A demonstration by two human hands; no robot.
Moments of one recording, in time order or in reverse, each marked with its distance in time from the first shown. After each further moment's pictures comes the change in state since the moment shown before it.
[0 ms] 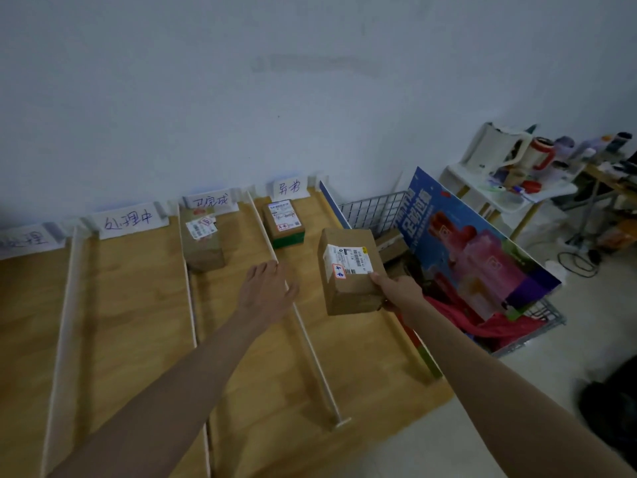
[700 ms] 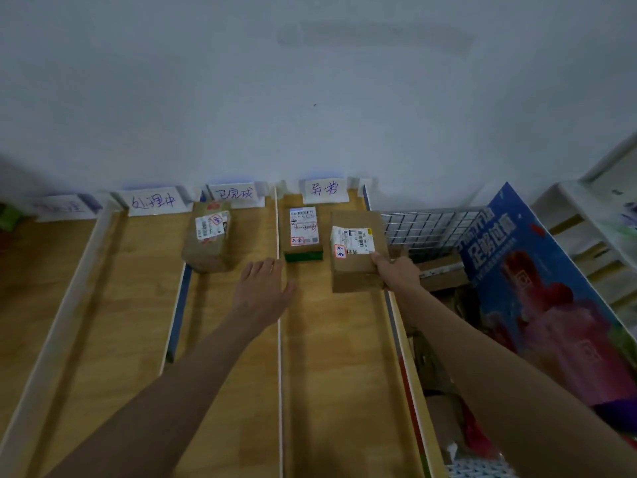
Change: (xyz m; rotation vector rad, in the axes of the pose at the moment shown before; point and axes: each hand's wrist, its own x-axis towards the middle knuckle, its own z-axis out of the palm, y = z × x) left_hand 0.134 0.023 0.029 0.029 -0.039 -0.317; right_hand 0.235 -0.091 0.042 -0.193 -0.161 -0.200
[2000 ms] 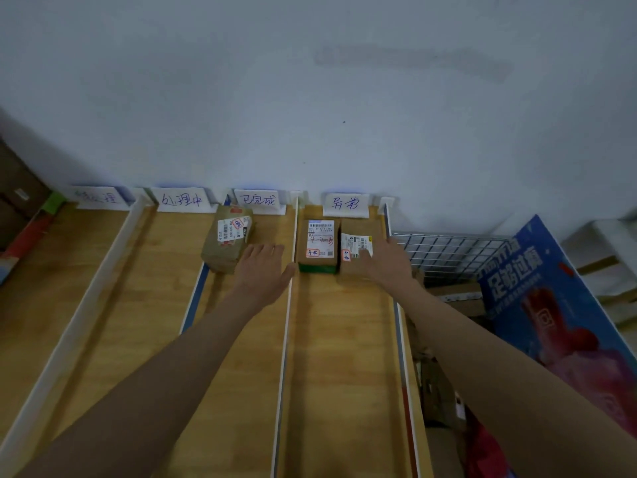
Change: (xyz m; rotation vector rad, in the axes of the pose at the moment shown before) left_hand 0.023 -0.014 -0.044 -0.006 0.044 -0.096; right_hand 0.004 -0.074 0.015 -0.594 -0.072 -0.485
